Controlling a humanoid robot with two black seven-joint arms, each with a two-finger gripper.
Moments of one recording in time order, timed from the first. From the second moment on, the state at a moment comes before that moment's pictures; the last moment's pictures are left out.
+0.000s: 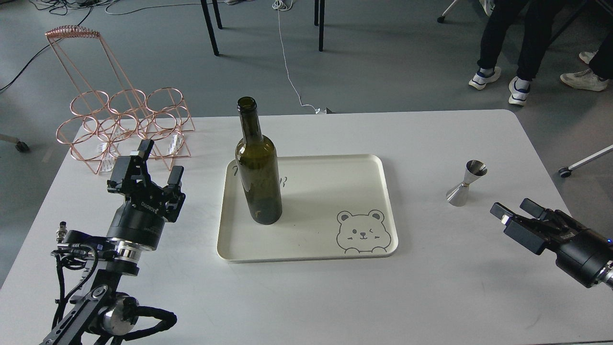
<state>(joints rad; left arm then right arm) 0.08 0.14 -1.34 -1.39 0.94 -0.14 -0.49 0.29 -1.12 0.34 1.50 -1.27 -0.49 0.49</state>
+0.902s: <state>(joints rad) 0.02 0.66 -1.33 -1.68 2.02 -0.09 -0.49 0.57 -0.69 0.39 1.40 -0.12 -0.17 0.49</state>
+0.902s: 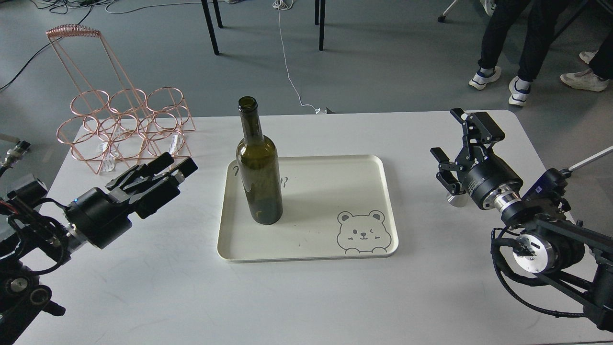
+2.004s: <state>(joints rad) -0.39 0.53 -1.07 -1.54 2.17 -0.09 -0.49 0.57 -0.70 0.38 1.40 -0.12 -0.17 0.49</state>
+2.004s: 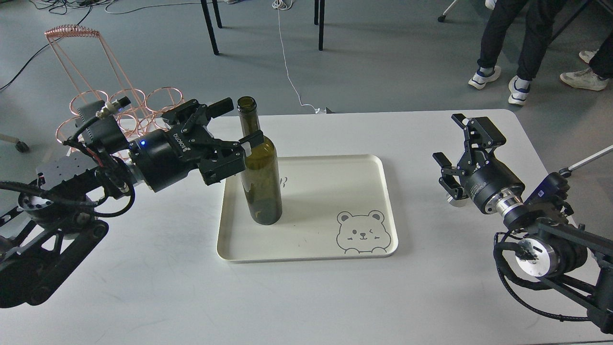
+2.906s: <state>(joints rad) -0.45 0.49 -1.00 -1.50 2.18 -0.08 -0.49 0.57 -0.69 0.38 1.40 -0.12 -0.17 0.49</state>
